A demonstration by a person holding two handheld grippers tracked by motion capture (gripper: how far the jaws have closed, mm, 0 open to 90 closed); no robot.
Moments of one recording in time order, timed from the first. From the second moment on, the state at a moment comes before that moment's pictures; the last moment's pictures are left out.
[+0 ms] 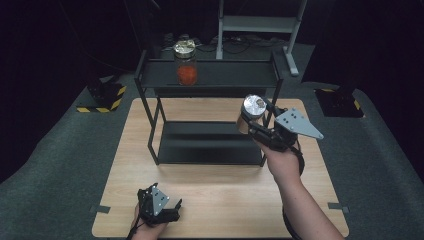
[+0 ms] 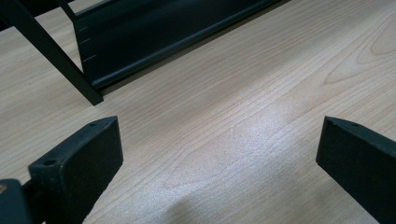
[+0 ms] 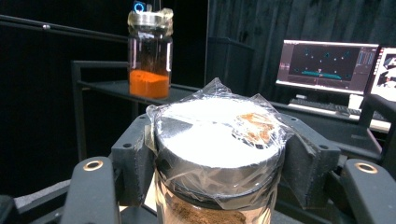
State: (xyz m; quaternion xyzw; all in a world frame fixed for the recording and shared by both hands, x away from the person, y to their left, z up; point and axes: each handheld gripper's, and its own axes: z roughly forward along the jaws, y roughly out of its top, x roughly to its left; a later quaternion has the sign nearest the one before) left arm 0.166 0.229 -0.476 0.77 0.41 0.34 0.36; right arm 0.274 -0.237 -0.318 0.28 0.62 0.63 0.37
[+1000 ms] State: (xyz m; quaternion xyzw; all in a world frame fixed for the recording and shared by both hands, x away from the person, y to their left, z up) left arm 0.165 0.232 -0.476 0.77 0.41 0.34 0.37; right arm 0.285 -0.225 -0.265 0.27 0.60 0.65 0.39
